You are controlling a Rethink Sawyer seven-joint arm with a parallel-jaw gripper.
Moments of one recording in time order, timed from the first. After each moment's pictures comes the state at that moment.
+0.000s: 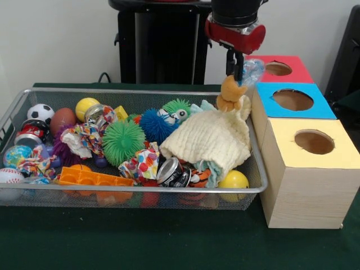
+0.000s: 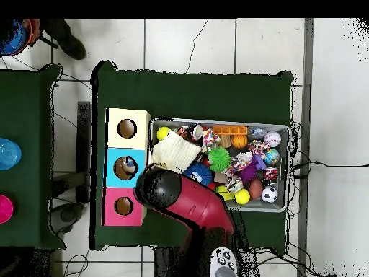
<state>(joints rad) -0.02 -0.75 -0.17 1.91 0.41 0.55 2.10</state>
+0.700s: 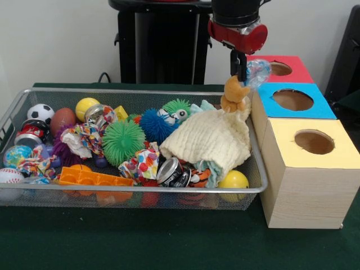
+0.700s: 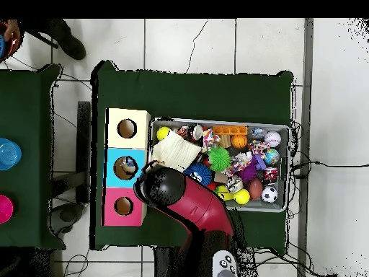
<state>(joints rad) -0.01 -0.75 -0.18 1.93 0.52 0.55 2.10</state>
